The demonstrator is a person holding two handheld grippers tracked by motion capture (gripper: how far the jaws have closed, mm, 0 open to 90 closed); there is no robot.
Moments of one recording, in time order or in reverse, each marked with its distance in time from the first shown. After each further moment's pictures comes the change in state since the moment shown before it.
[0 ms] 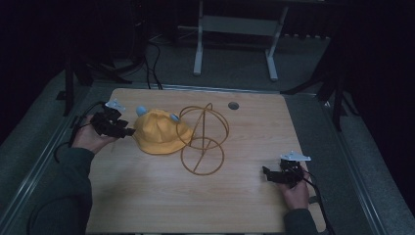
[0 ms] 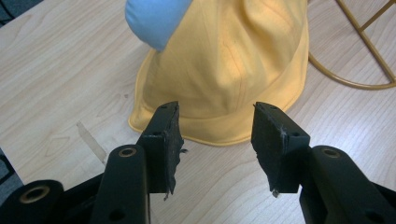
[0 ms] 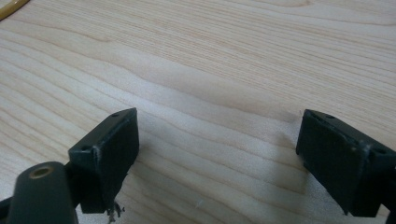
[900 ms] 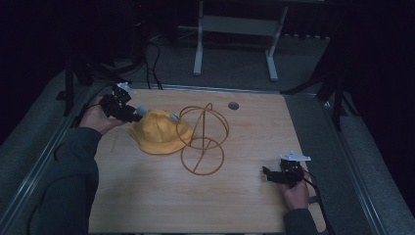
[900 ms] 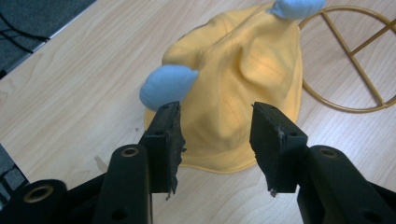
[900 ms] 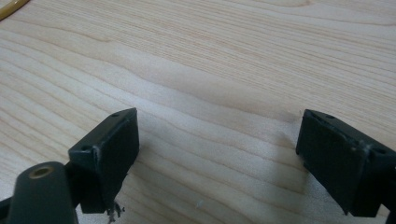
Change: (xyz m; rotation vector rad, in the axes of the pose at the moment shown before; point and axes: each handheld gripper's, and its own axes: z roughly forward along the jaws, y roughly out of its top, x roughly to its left) left arm 0.005 0.058 -0.007 0.051 -0.009 0.060; right arm 0.000 0.000 0.000 0.000 0.000 0.000
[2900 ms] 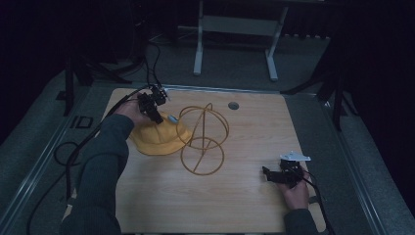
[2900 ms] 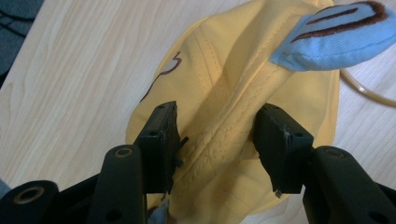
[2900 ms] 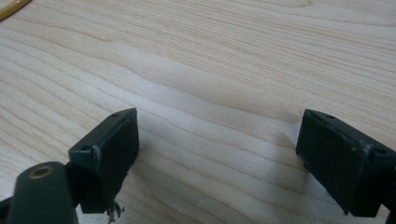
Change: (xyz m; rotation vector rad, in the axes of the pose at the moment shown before) left arm -0.024 0.064 0.084 0.302 0.071 0.194; right arm 0.000 0.000 0.000 0.000 0.005 -0.005
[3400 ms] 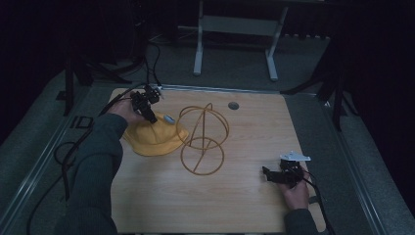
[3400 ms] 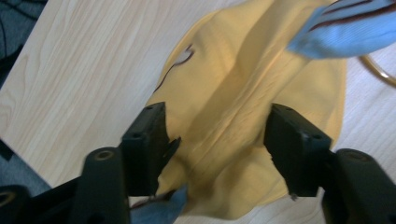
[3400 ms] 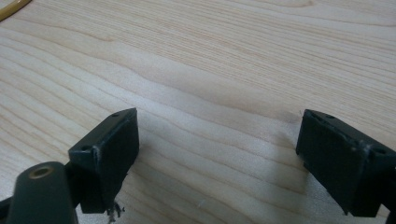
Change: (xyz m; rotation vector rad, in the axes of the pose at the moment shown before) left arm 0.012 -0.016 -0.005 0.031 0.019 -0.062; right arm 0.000 0.000 0.000 0.000 0.001 -0.001
